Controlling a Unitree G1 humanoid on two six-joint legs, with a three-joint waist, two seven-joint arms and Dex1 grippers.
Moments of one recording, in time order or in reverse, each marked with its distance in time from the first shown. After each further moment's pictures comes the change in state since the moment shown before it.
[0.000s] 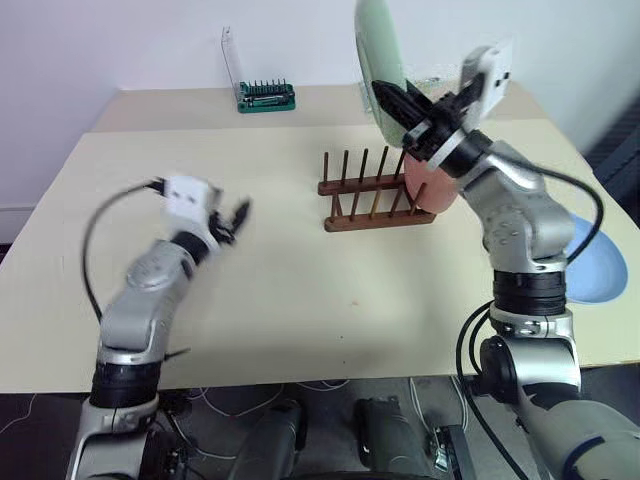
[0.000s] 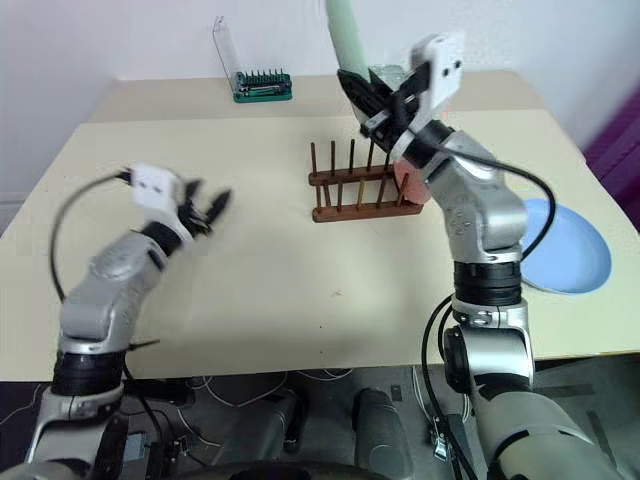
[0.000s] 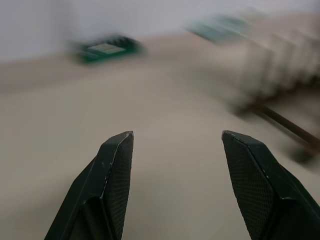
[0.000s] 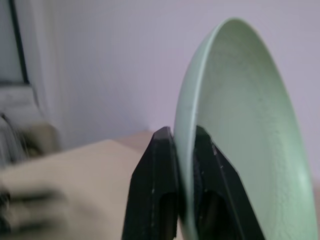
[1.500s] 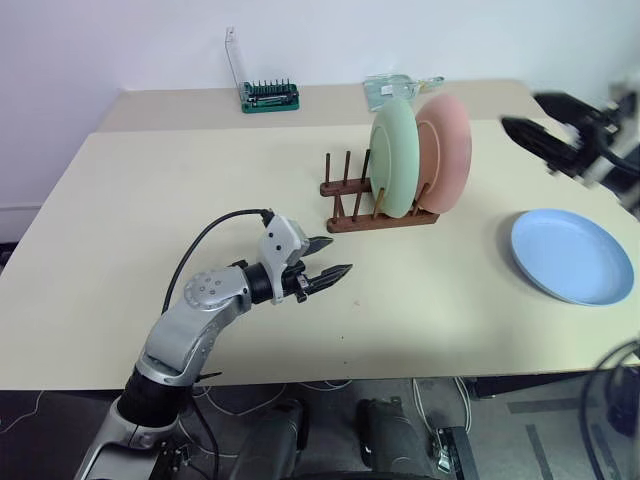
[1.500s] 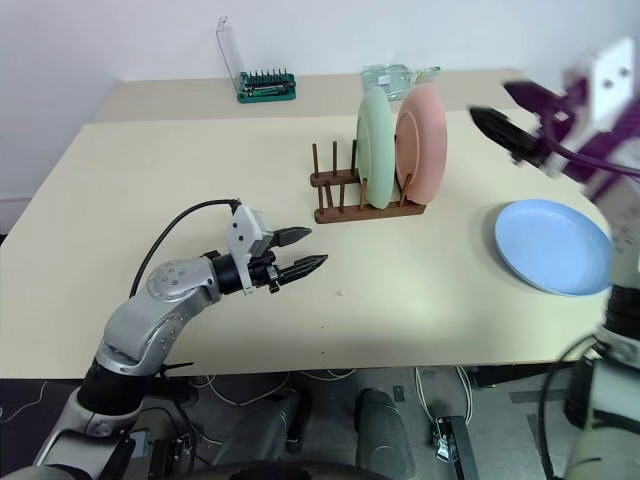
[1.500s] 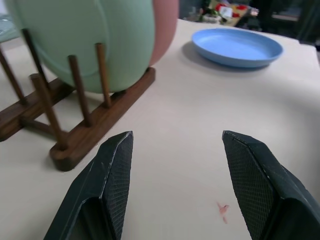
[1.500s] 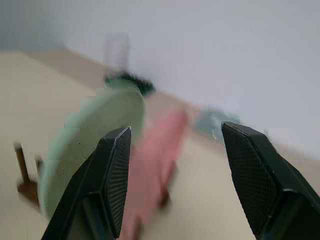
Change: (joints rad) left arm -0.028 -0.035 -0.235 -0.053 -0.009 -0.017 -0.293; right arm 0.353 -0.588 -0.224 0.040 -0.116 -0.049 0.276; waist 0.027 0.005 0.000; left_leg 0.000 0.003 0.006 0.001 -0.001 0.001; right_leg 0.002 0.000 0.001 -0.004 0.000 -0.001
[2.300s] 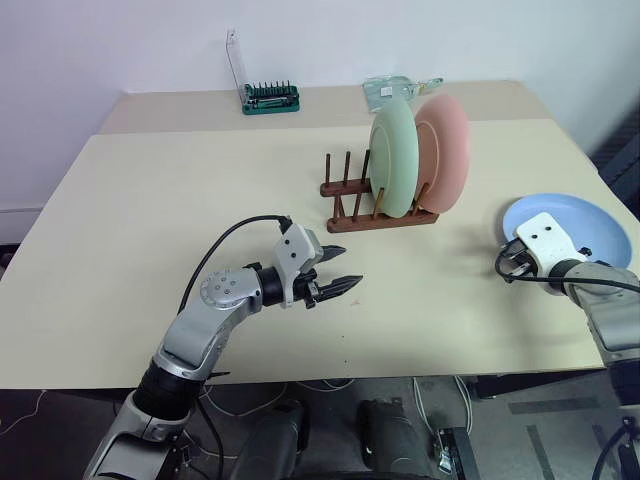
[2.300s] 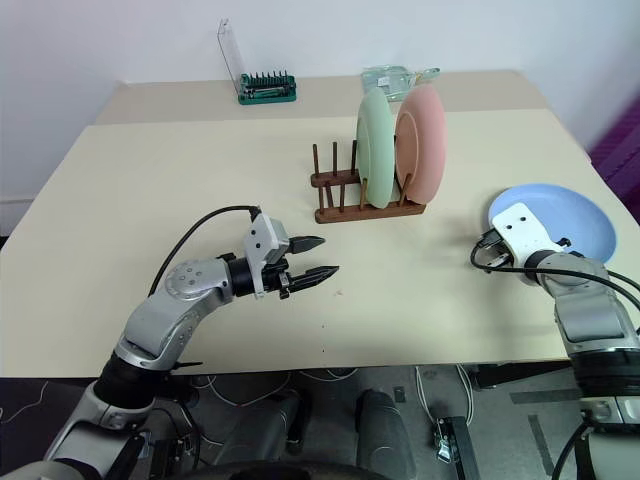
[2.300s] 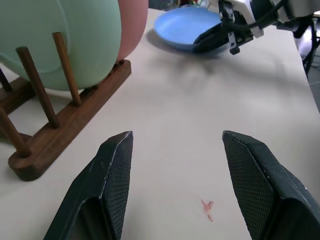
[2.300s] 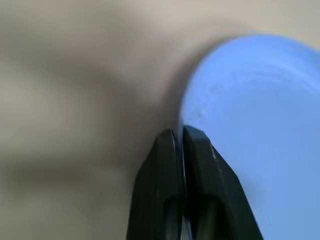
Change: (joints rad) left arm -0.013 -0.038 -0.037 0.065 0.064 -0.052 -0.046; right arm 0.196 0.069 0.357 0.155 -0.500 -0.070 -0.308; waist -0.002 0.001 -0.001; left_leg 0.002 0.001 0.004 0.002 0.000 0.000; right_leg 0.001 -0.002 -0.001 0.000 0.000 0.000
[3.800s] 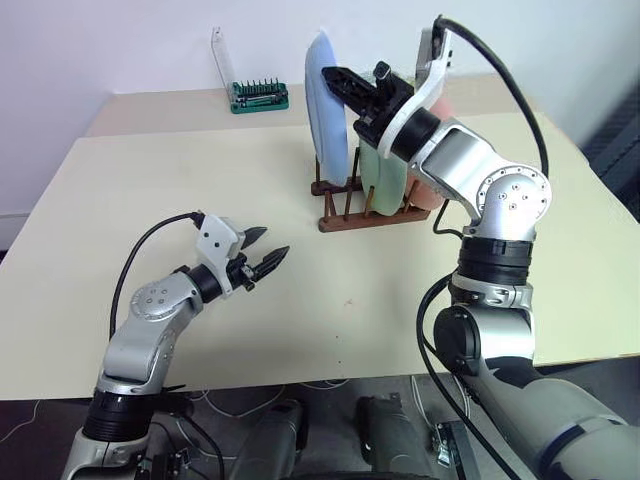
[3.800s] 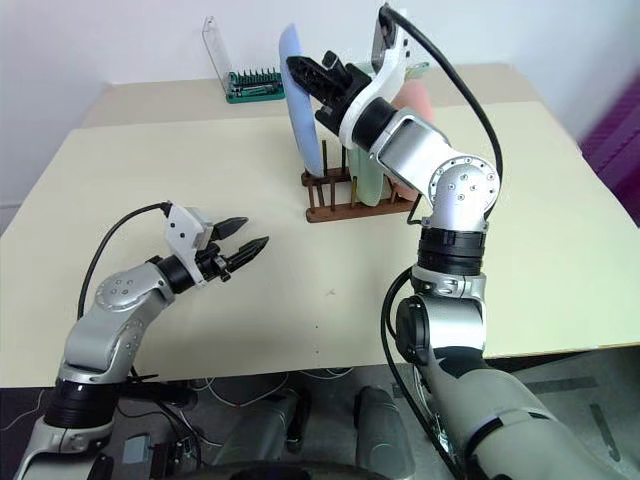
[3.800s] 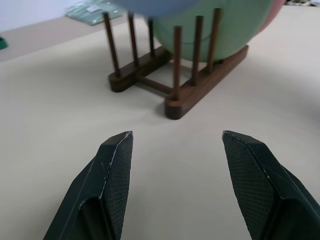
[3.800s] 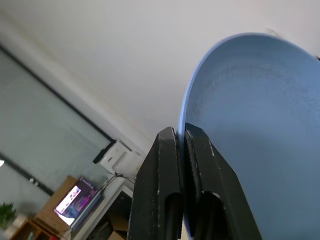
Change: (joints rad) left arm 0.151 0.081 0.279 -0.008 -0.016 -0.057 0.110; right arm -0.755 0.768 -0.278 -0.035 1.179 0.479 -0.587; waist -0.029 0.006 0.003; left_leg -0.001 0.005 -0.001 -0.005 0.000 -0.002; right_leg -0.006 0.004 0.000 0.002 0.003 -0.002
